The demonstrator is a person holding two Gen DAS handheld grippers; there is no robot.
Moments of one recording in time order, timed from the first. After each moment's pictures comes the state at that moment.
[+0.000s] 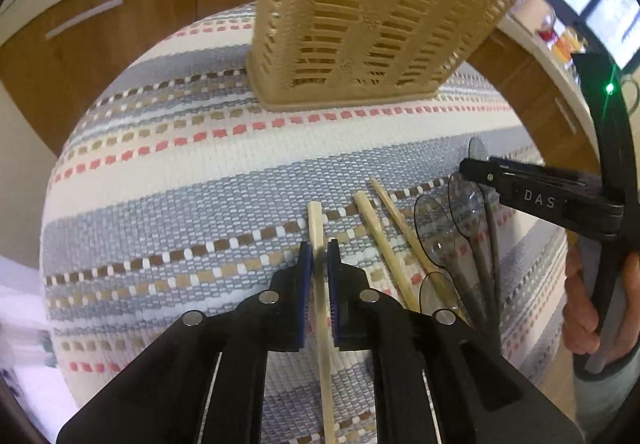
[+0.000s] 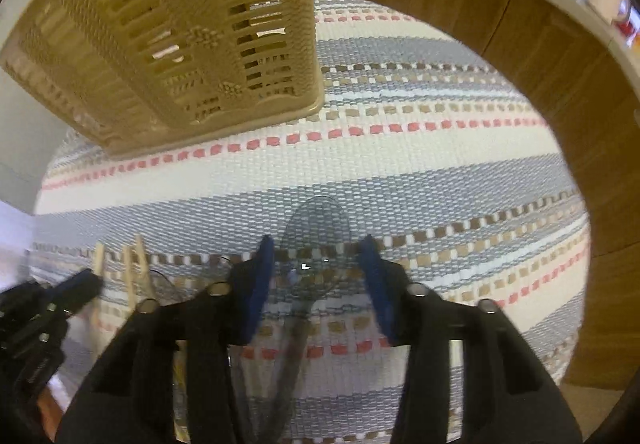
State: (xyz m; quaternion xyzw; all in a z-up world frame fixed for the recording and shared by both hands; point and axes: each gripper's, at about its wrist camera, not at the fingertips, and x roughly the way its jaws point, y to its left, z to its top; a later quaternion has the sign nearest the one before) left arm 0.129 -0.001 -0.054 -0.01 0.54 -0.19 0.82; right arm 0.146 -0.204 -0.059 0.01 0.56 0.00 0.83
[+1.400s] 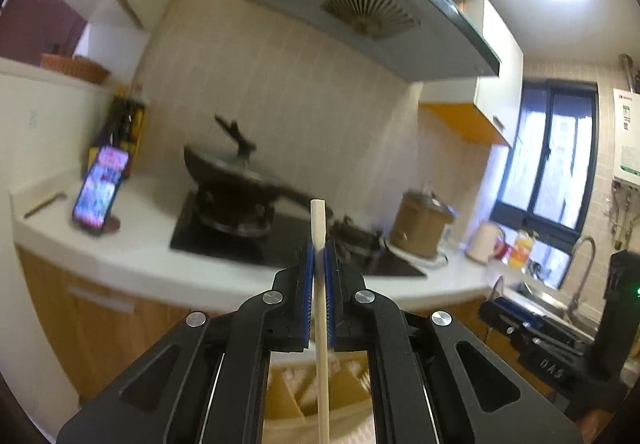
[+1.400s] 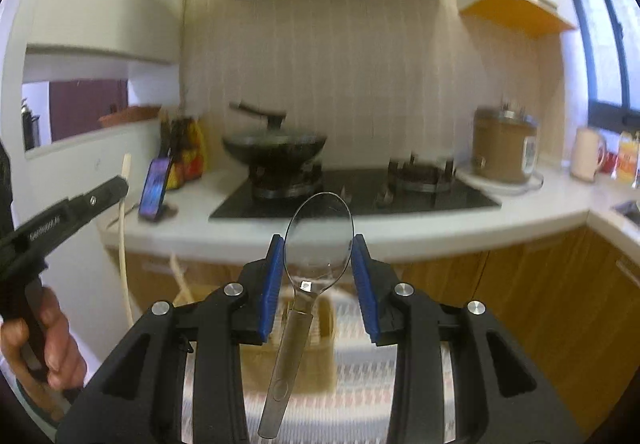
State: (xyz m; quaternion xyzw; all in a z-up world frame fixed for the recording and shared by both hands) left arm 0.128 -0.002 0.184 -0.14 0.06 -0.18 0.97; right arm 0.099 -0.236 0.167 0.03 0.12 0.05 0.99
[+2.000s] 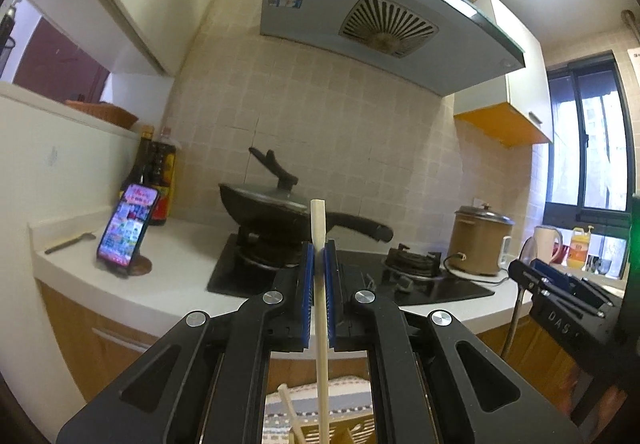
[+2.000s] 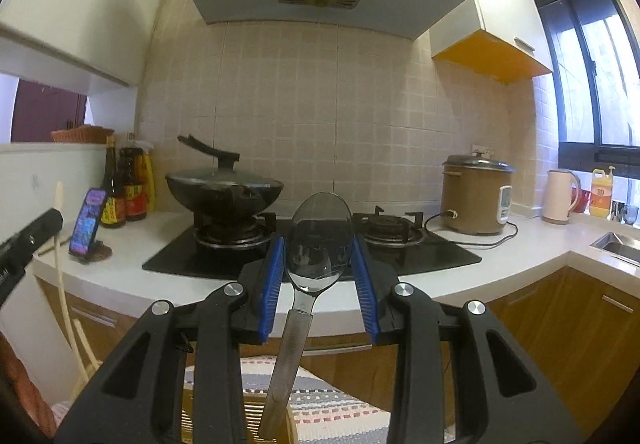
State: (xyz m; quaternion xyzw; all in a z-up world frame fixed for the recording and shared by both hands) left arm 0.171 -0.015 0.139 -0.09 0.00 -0.09 0.99; right arm 0.186 -0.229 0.128 0.00 0.05 -0.03 1.00
